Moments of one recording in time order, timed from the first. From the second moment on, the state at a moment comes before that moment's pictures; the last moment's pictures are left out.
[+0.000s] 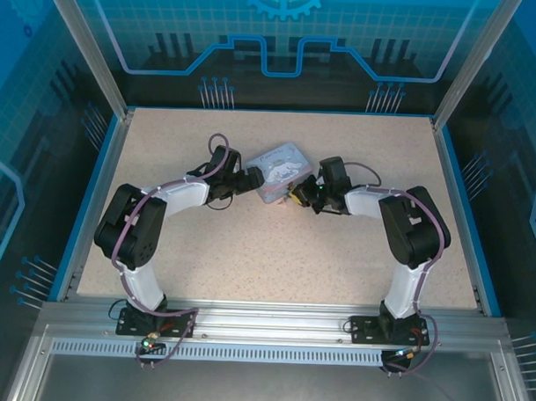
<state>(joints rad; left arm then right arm) -0.36 1.80 1.07 -0.13 0.09 -0.72 0.38 1.88 1.01 0.05 -0.44 1.18</state>
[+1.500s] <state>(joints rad) -0.44 1.90 1.50 -0.50 -0.06 -0.55 0.25 1.91 0.93 0.15 -0.65 1.06</state>
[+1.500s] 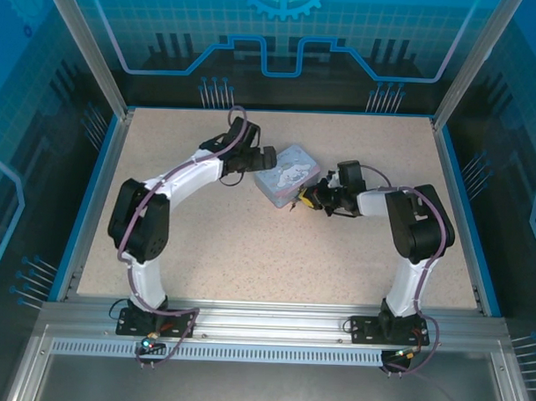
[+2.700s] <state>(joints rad) -0.55 2.07 1.65 -0.64 -0.27 -0.35 0.24 1.89 1.01 -0.05 -0.59 1.08</state>
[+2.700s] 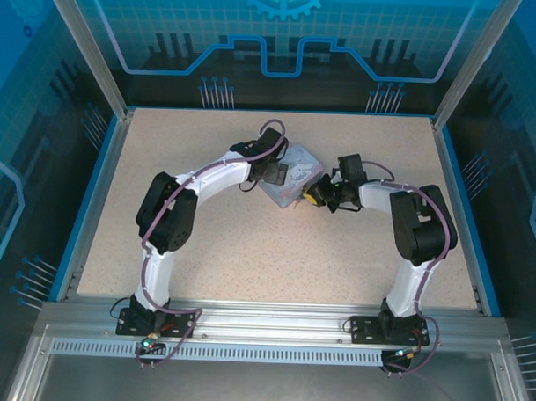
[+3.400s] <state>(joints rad) -0.55 2.08 1.65 -0.62 -0.26 -0.35 0.13 1.83 0.94 0.00 -0.61 1.09</state>
